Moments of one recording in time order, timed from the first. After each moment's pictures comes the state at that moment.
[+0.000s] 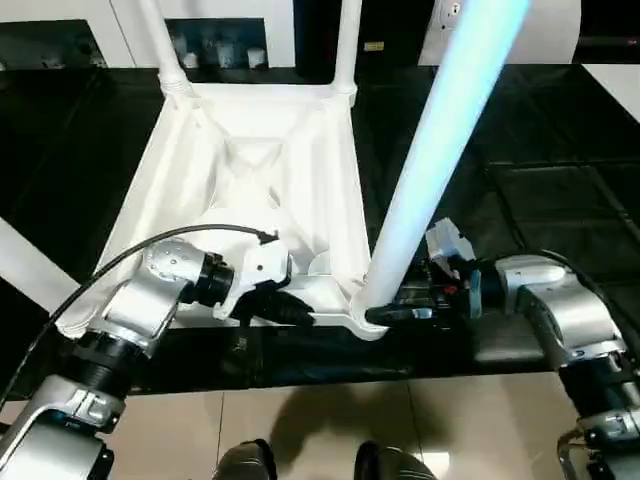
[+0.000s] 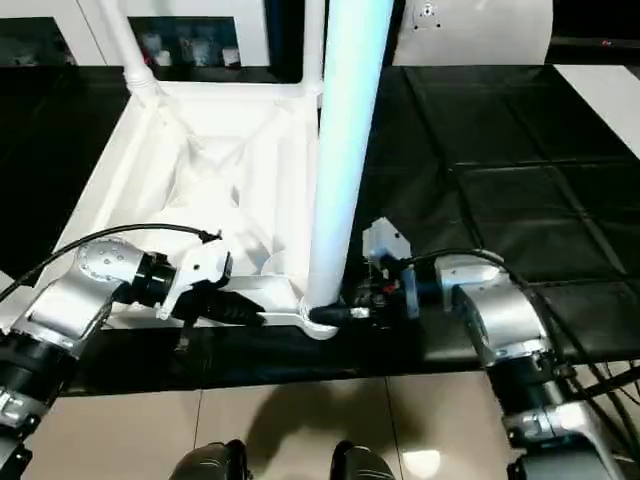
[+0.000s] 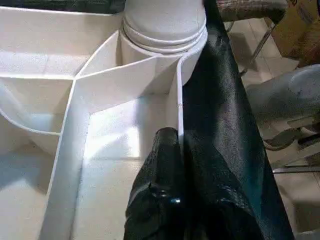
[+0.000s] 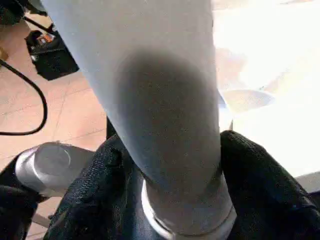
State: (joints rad) left arm -0.54 0.50 -0.33 0.33 -0.05 0.15 -1.40; right arm -0.47 -0.48 0.17 0.29 0.27 0.28 1.42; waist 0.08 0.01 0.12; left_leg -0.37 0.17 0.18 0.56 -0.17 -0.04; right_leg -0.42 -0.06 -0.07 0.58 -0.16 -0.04
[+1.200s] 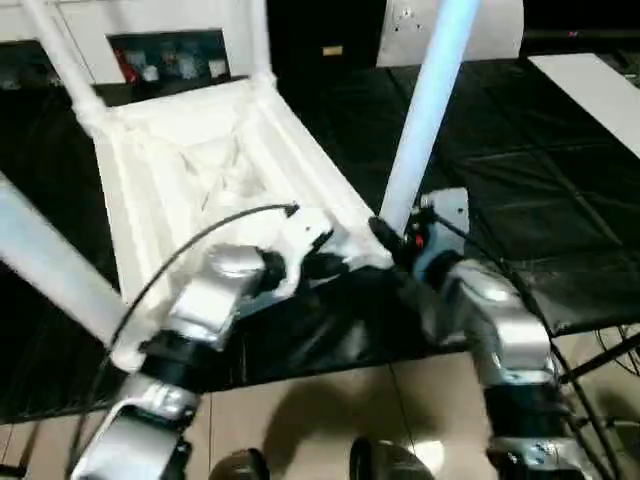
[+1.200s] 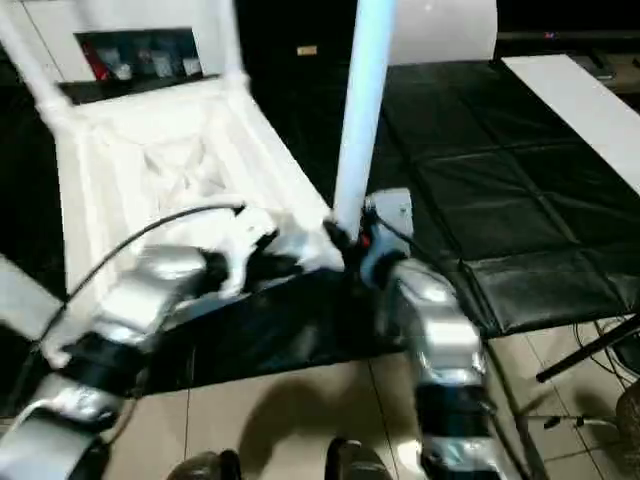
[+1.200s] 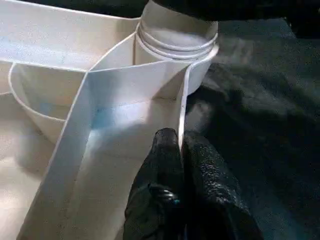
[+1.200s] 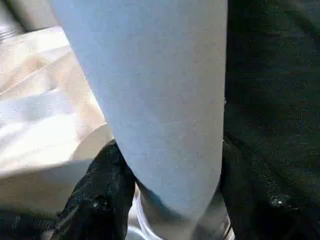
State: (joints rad) left arm -0.61 0.13 -0.20 0.37 0.04 0.51 -0.76; right arm -0.43 0.05 -0.09 0.16 0.06 0.46 0.26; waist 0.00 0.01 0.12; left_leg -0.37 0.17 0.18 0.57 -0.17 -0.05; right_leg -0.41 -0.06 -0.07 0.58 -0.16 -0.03
